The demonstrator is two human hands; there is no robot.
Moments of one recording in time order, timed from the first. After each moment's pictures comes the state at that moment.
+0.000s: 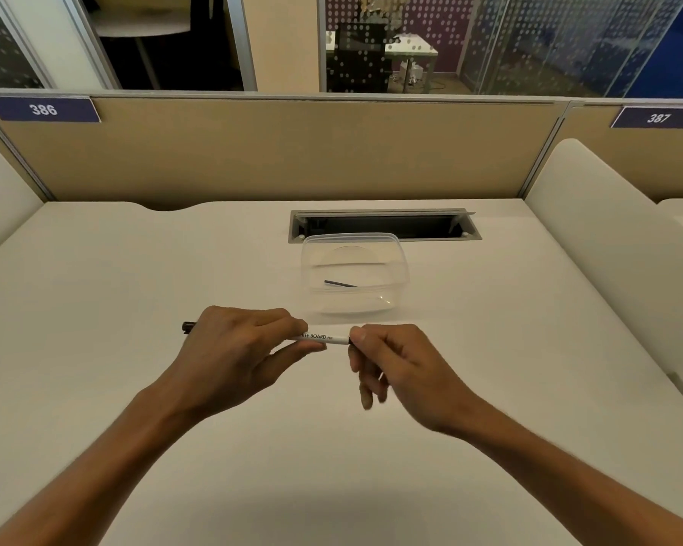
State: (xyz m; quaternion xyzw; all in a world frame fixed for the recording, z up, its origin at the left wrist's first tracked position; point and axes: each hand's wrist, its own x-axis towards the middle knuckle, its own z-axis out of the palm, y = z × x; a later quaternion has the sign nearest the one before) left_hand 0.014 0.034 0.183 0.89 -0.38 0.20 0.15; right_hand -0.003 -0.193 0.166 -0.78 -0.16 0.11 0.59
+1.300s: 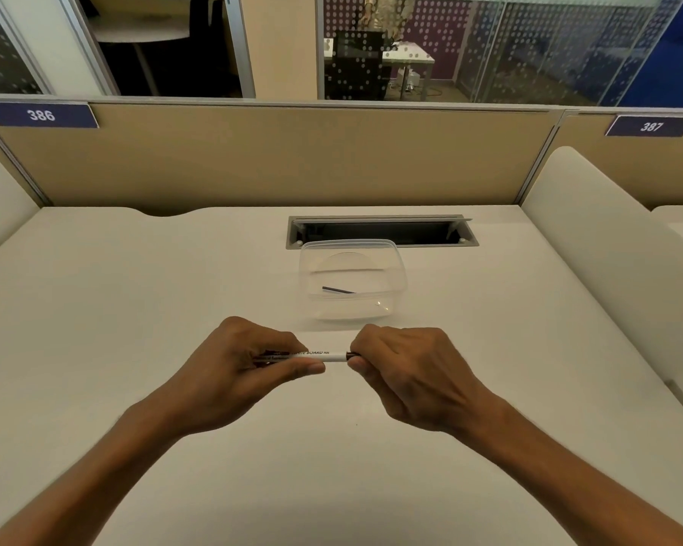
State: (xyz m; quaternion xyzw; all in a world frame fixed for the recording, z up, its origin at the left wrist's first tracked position) left_hand 0.009 0.035 0.184 0.86 -0.30 0.00 0.42; right_hand 0.005 -0.201 0.175 -0.86 -0.41 -0.25 0.18
